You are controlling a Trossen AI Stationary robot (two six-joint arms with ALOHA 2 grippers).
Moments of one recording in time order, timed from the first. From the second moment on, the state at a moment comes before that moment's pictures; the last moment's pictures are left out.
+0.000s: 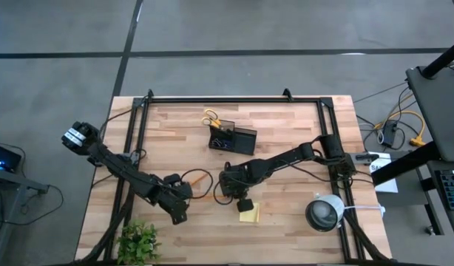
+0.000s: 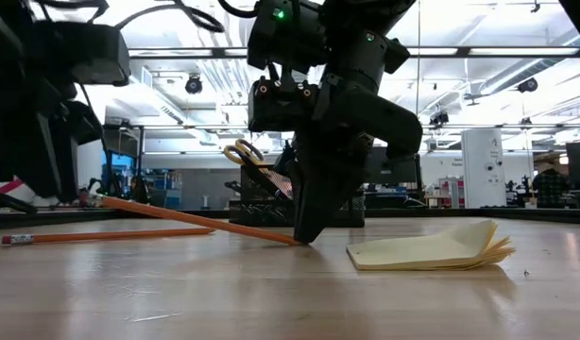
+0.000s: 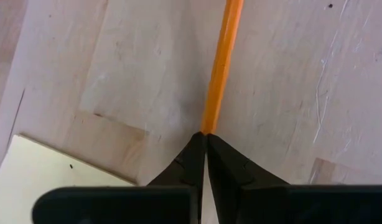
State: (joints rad) left arm -0.58 1.41 0.76 -0.46 -0.23 -0.85; right arm 0.17 2.15 1.45 -0.53 -0.13 -0.05
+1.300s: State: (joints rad) left arm -0.55 1.46 0.73 -0.36 -0.24 -0.71; right arm 0.17 2.15 1.45 -0.54 -0.13 -0.09
